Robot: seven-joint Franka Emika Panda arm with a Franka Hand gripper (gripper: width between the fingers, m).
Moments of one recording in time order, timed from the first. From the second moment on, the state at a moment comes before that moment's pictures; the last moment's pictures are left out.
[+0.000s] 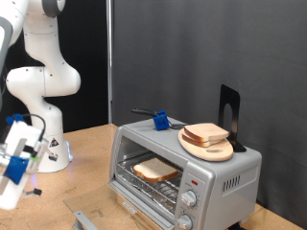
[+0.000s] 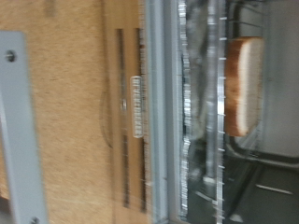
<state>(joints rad) -0.35 0.26 -0.37 -2.29 0.97 1.70 -0.42</state>
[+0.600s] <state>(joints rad) -0.34 0.39 -0.30 -2.31 1.04 1.85 -0.54</state>
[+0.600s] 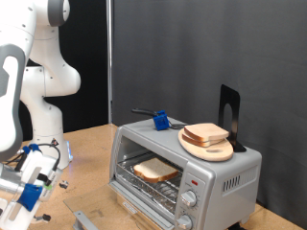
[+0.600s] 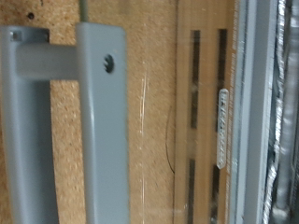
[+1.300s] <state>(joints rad) -0.34 0.41 -0.24 -2.39 1.06 1.86 -0.63</state>
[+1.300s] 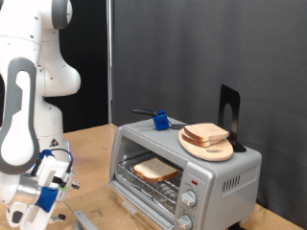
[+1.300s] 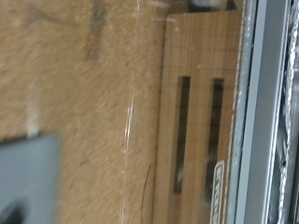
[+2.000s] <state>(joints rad) -0.33 0.35 -0.20 -2.47 1.10 1.83 -0.64</state>
